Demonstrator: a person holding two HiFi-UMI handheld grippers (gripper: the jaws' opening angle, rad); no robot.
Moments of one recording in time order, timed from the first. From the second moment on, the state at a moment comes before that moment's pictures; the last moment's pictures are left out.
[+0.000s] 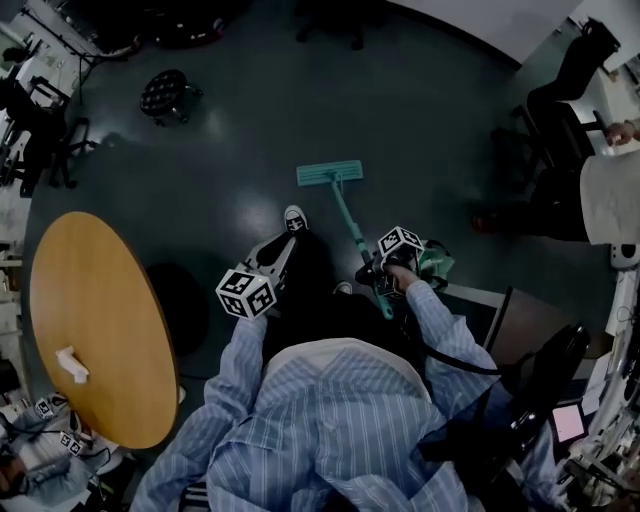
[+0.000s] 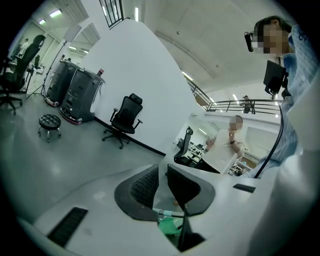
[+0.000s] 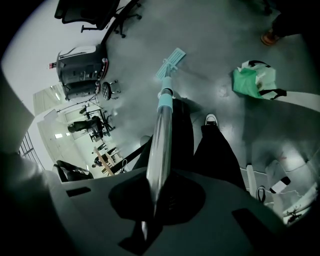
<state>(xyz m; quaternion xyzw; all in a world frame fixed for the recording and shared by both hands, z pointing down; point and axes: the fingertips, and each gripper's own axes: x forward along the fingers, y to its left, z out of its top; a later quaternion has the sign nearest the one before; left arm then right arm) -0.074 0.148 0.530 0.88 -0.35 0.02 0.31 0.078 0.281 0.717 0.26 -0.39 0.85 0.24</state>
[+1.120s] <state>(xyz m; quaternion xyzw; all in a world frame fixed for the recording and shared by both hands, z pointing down) -0.086 0.166 0.517 0.90 -0.29 0.05 0.31 0.060 0.359 0.680 0.25 -0.35 0.89 0.15</state>
